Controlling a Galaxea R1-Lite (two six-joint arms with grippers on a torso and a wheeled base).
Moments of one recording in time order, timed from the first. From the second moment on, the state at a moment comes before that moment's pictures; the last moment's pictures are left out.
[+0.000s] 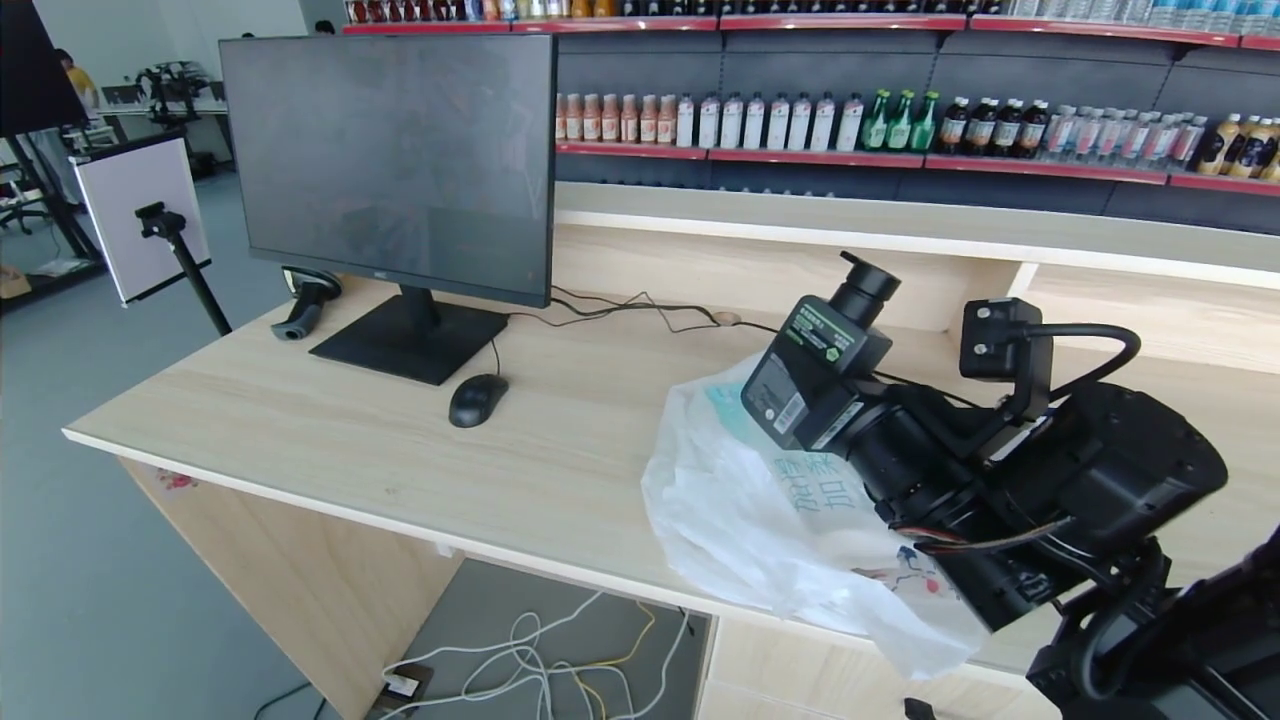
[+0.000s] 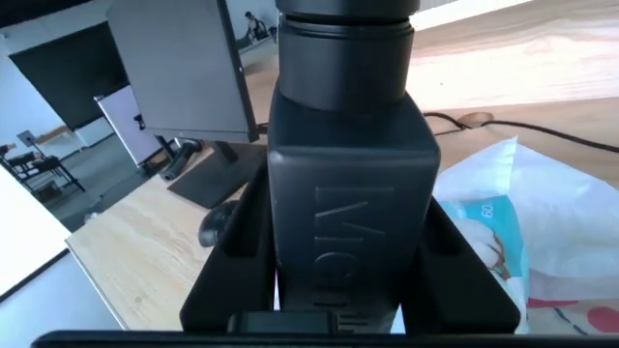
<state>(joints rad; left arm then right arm) 0.00 0.00 0.00 0.00 0.01 -0.04 0.68 1.85 -0.57 -1.57 -0.30 0.31</state>
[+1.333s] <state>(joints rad) 0.00 0.00 0.00 0.00 0.01 -0.03 0.73 1.89 -0.62 -1.57 -0.41 0.85</state>
